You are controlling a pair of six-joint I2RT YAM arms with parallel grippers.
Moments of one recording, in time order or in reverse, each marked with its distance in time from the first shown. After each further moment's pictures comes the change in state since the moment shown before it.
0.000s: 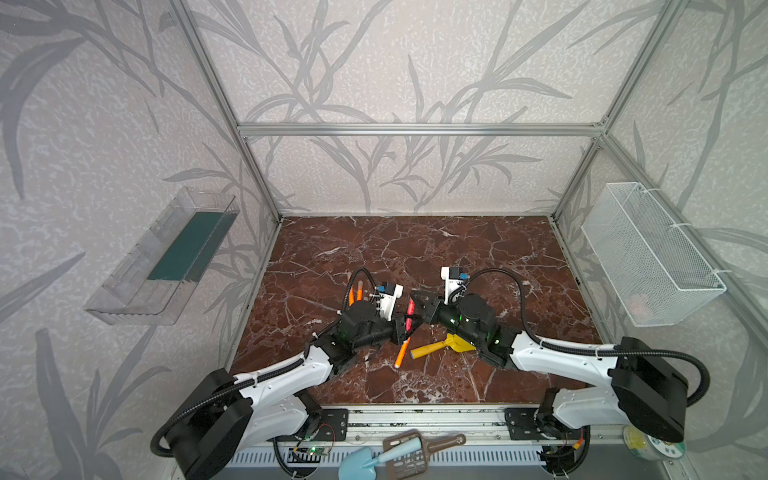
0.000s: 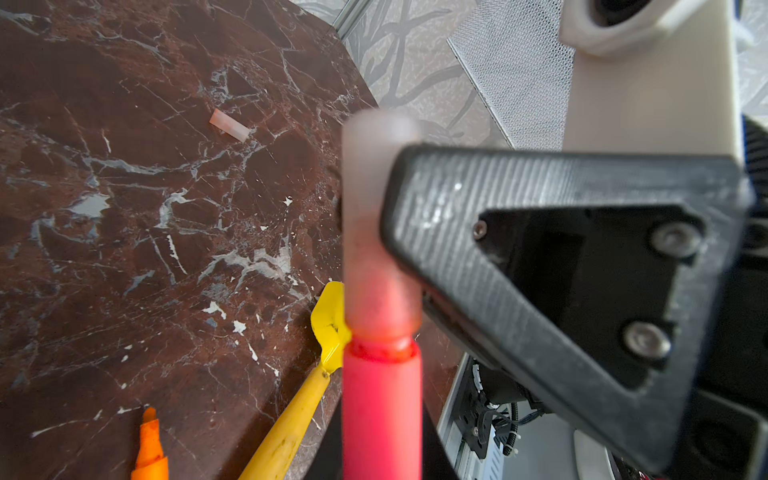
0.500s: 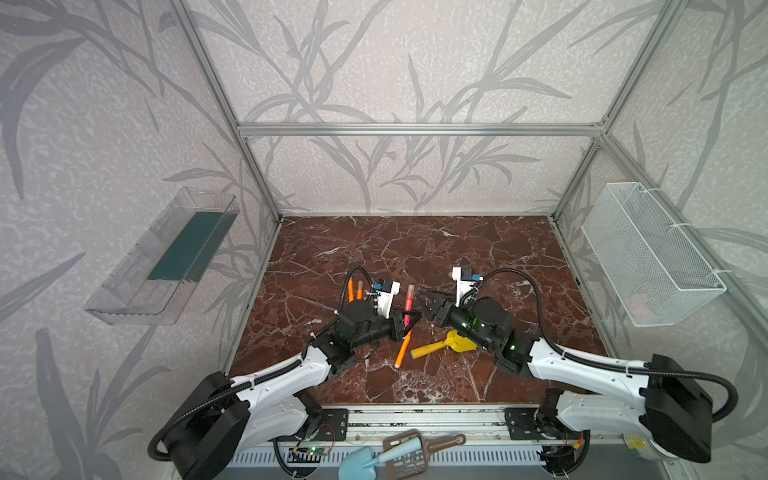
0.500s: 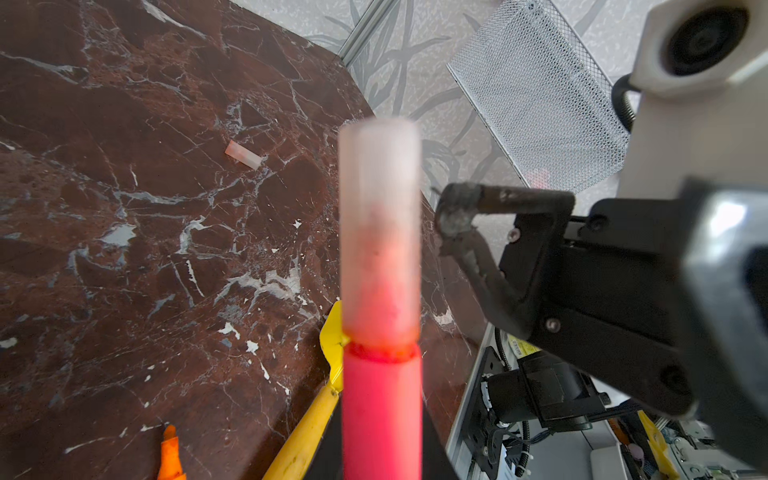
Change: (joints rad) left arm 0.005 -0.015 0.000 0.000 -0.021 0.035; right arm 0.004 -0.162 -0.026 -0.081 0.040 -0.071
